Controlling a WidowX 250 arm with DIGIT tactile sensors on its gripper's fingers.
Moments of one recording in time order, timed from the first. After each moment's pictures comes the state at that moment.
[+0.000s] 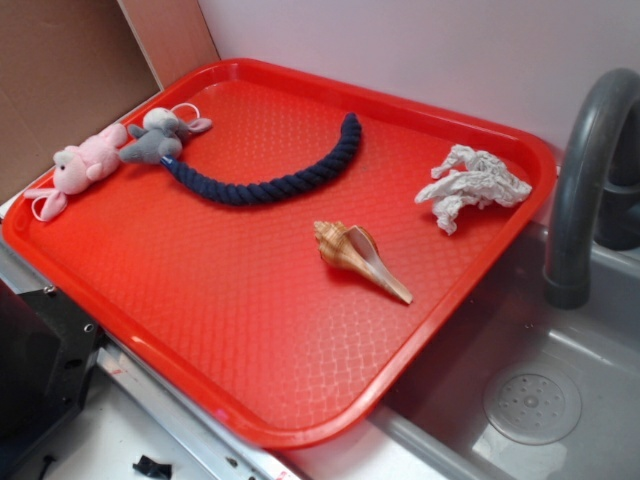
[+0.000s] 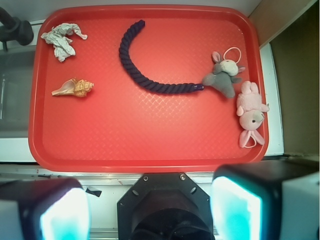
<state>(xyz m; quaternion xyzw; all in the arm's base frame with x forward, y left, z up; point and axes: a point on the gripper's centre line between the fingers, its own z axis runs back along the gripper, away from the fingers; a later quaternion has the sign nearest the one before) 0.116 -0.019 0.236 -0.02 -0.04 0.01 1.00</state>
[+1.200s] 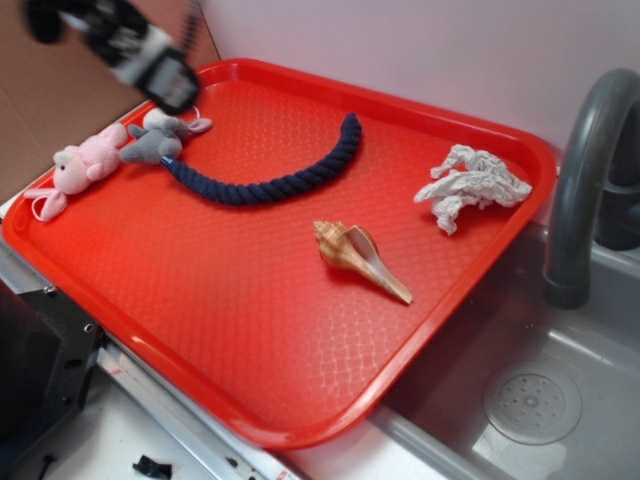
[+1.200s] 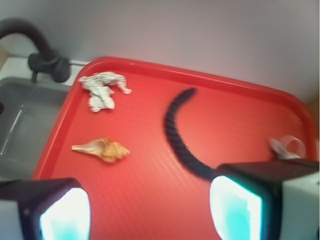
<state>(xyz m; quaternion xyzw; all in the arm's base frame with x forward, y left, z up) 0.197 -0.081 0.168 -0.02 -0.17 -0.12 0.98</state>
